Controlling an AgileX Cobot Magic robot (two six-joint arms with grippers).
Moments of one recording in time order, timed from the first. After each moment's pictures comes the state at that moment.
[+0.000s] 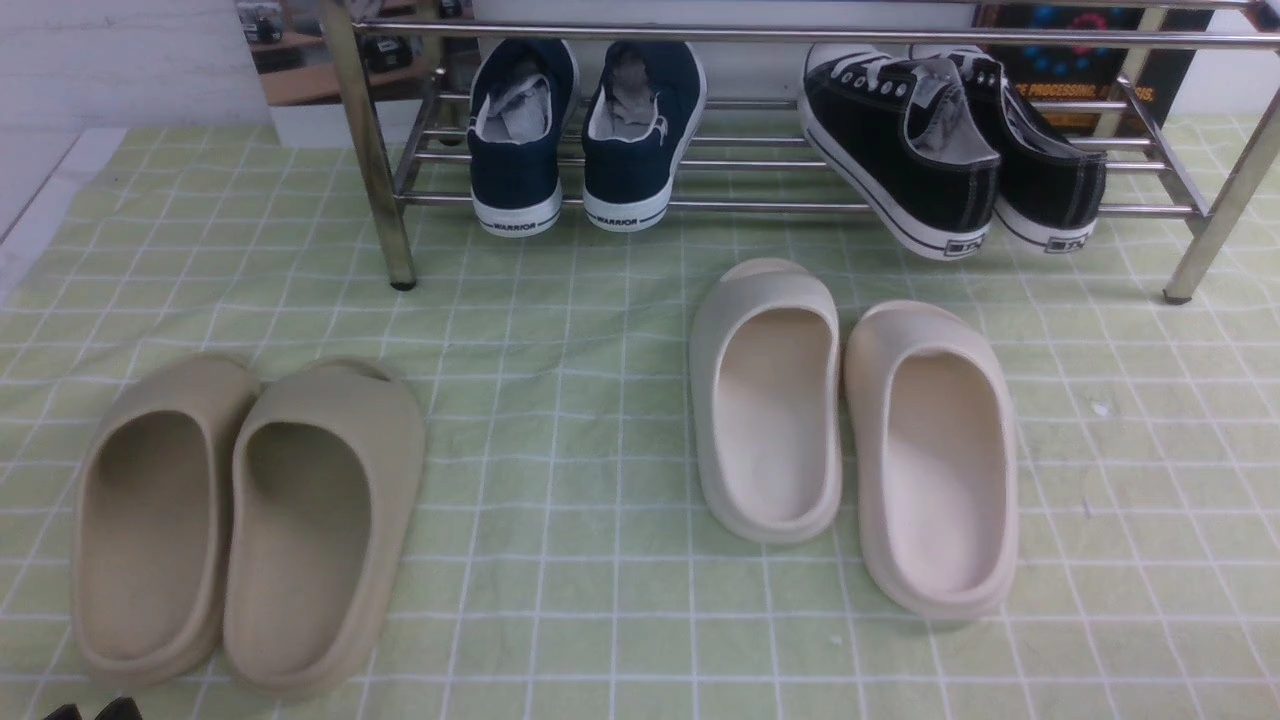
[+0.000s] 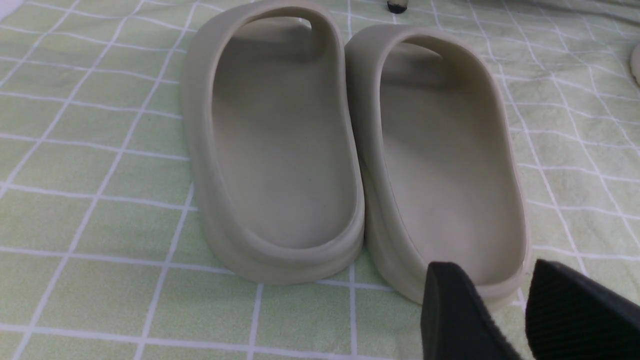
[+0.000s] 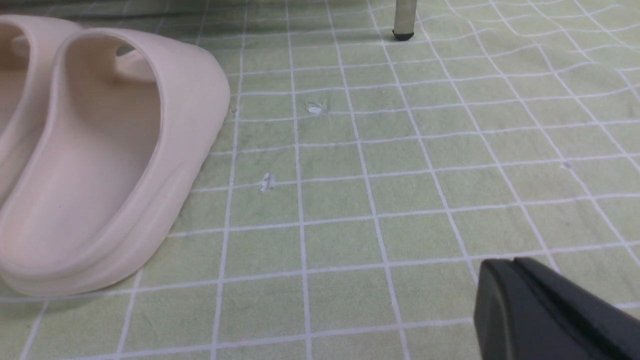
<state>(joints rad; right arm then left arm) -0.07 -0.01 0.02 -0.06 0.38 0.15 -0.05 -0.01 0.03 -0.03 0.38 -0.16</state>
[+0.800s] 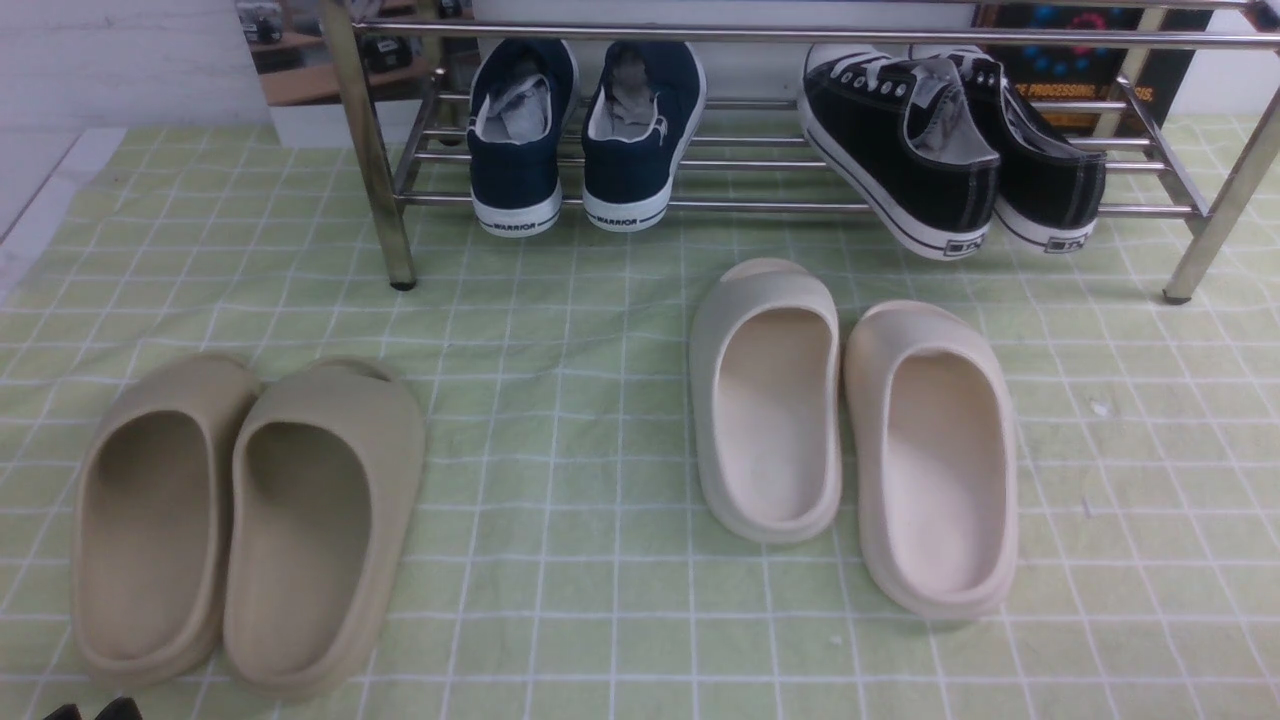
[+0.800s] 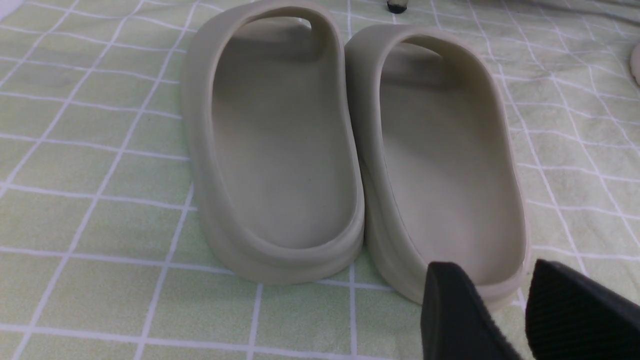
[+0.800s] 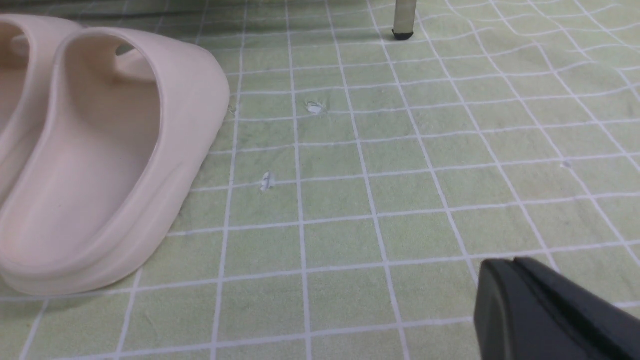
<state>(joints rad) -0.07 -0.01 0.02 -0.06 0.38 0.15 -0.05 -0.01 0.03 -0.03 0.38 -0.16</state>
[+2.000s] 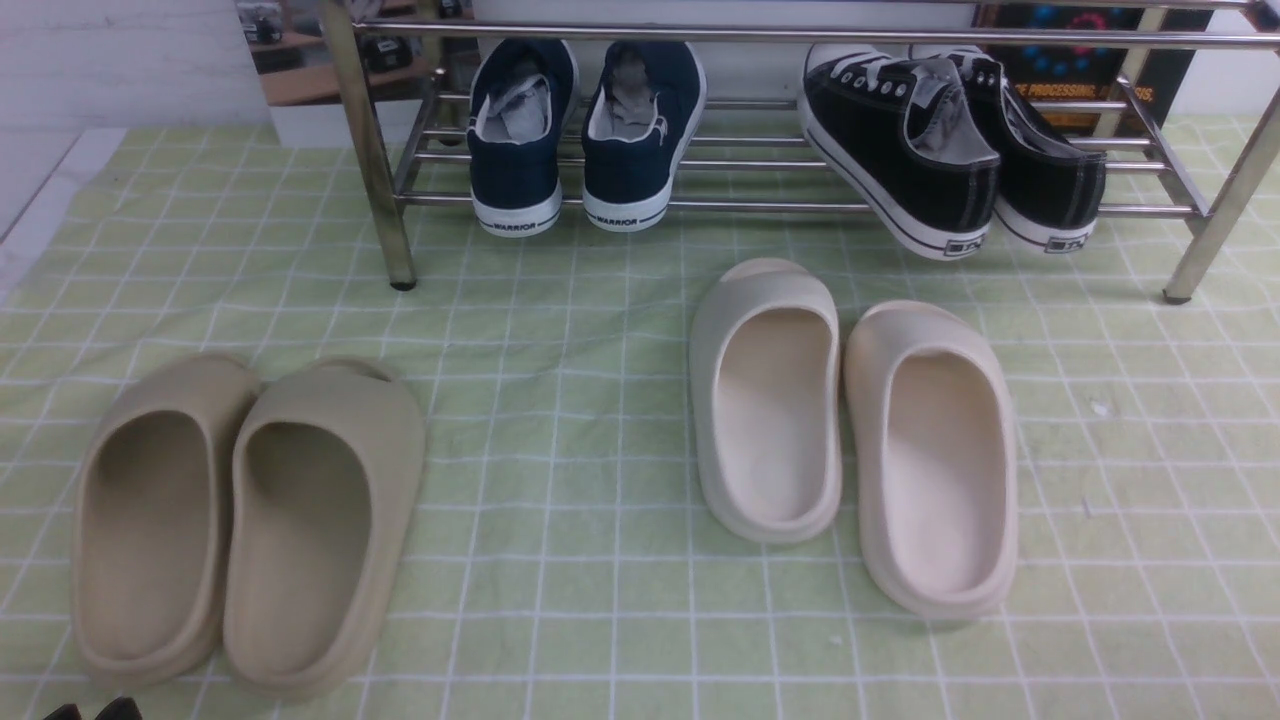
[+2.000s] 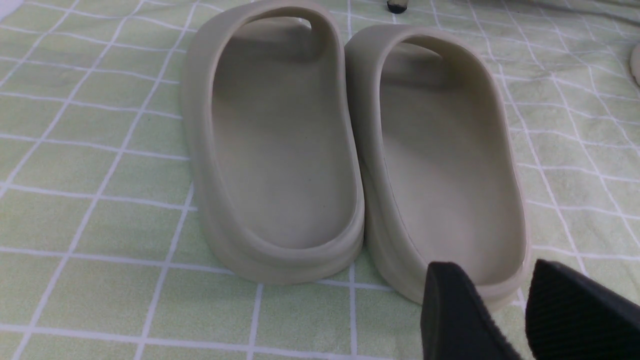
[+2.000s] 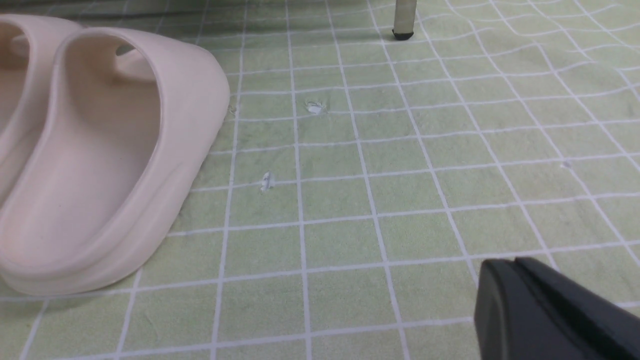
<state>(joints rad) -0.07 -0.01 0.02 -0.06 0.38 0.15 -0.05 -0.01 0.03 -0.03 0.38 -0.16</state>
